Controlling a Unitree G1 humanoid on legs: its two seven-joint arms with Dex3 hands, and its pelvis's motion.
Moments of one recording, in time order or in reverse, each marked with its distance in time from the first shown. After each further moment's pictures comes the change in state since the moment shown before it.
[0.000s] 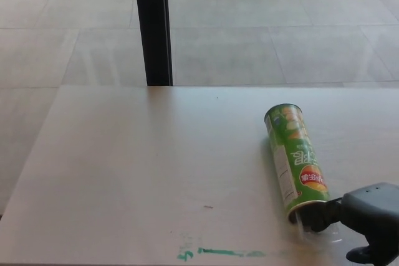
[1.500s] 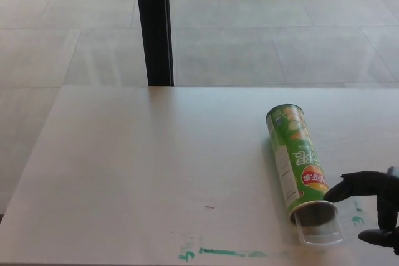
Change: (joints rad) left_arm 0.006 -0.021 0.018 0.005 0.011 0.000 0.011; right_arm 0.098 -0.045 -0.250 -0.046 0.387 -0.120 0.026
